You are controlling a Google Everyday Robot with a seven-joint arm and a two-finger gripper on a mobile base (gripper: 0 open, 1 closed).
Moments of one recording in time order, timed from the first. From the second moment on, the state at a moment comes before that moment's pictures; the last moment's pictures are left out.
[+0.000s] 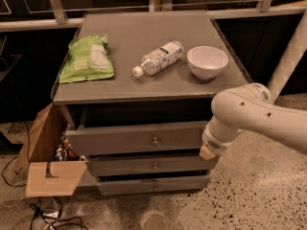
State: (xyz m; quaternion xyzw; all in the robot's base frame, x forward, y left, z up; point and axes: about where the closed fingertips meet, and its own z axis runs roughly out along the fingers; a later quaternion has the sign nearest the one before) arm 0.500 -0.191 0.646 -0.45 0.89 0.01 0.09
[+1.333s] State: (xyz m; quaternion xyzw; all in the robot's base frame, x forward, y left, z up) arm 0.549 -0.196 0.641 -0.43 0.90 -0.05 0.11
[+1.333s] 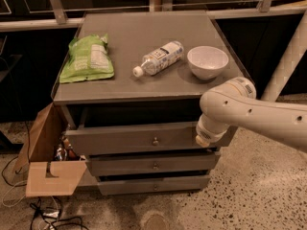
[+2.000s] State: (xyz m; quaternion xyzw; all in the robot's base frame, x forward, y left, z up) arm 0.585 -0.197 0.634 -0.43 0.89 -0.08 0.13
